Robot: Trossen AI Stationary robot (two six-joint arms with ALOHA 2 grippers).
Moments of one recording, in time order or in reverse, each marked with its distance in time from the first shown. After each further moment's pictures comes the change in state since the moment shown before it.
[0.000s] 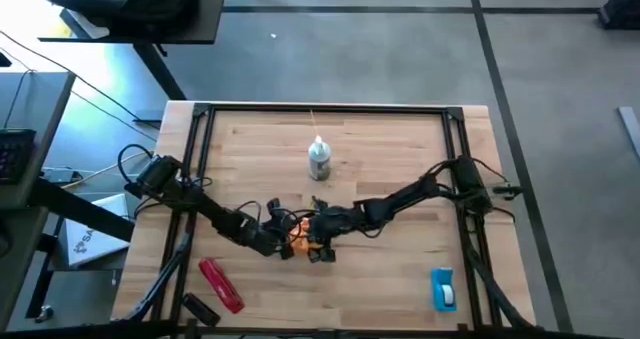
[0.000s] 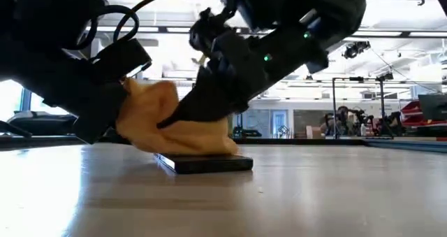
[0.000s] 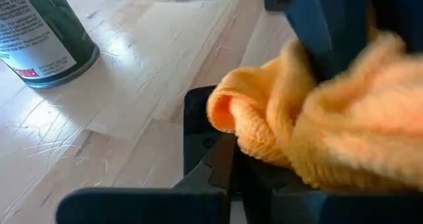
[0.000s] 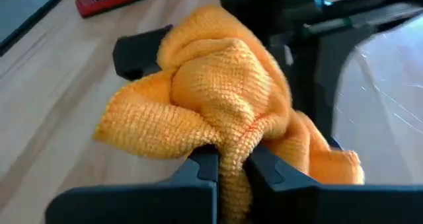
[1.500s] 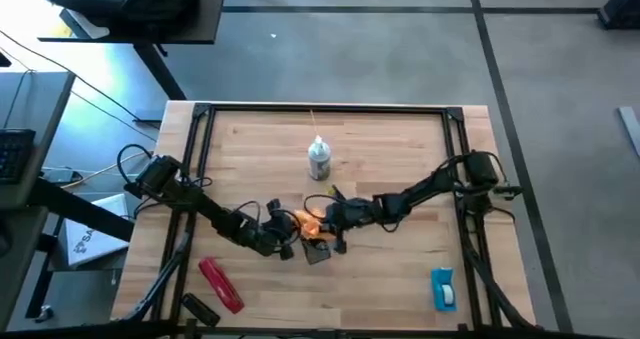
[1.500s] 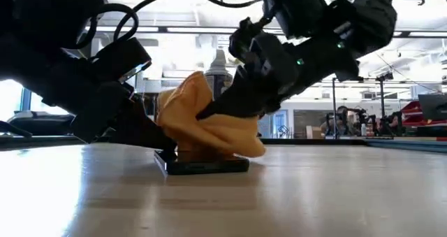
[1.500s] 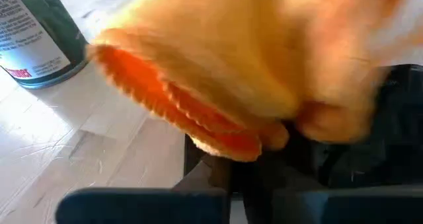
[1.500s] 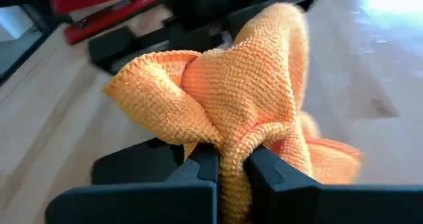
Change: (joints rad) left arm 0.000 0.000 0.000 -0.008 0.014 -0.001; right arm 0.003 -0.132 -0.267 0.212 0.058 0.131
